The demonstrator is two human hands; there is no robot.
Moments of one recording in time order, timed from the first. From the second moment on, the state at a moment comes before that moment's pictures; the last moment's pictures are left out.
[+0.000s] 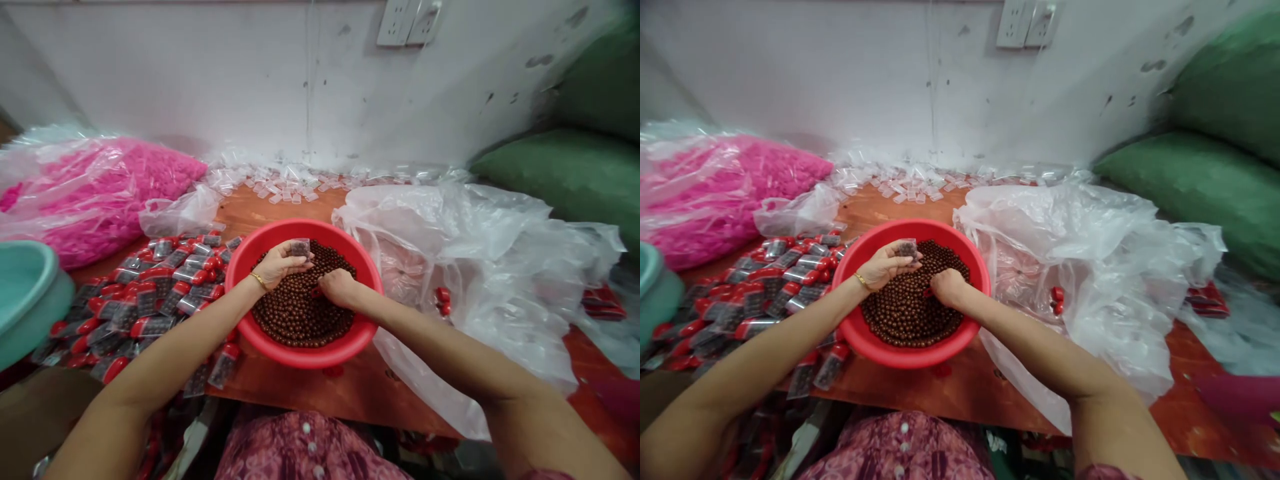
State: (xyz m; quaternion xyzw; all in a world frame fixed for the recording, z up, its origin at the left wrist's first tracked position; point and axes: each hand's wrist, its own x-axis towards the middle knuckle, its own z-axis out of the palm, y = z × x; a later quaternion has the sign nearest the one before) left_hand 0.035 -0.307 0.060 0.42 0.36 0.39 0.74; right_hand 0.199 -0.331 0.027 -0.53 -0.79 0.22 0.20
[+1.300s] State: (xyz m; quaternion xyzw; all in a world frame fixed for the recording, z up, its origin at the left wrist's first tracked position) left_hand 0.048 -0.317 0.059 0.66 0.28 0.36 0.60; right_hand 0.225 -0.339 0.082 -0.50 -0.57 0.48 0.44
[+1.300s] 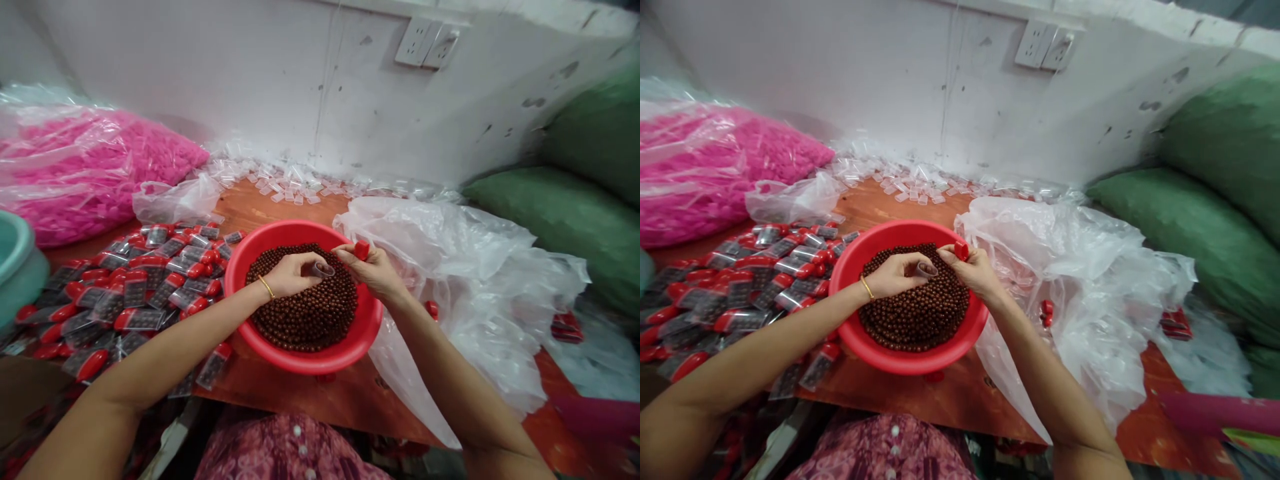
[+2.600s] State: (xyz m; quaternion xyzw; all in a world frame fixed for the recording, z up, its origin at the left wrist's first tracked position) left_hand 0.041 -0.326 0.066 0.66 0.28 0.30 0.63; right_hand 0.218 -0.354 0.075 -0.49 -0.68 0.37 0.40
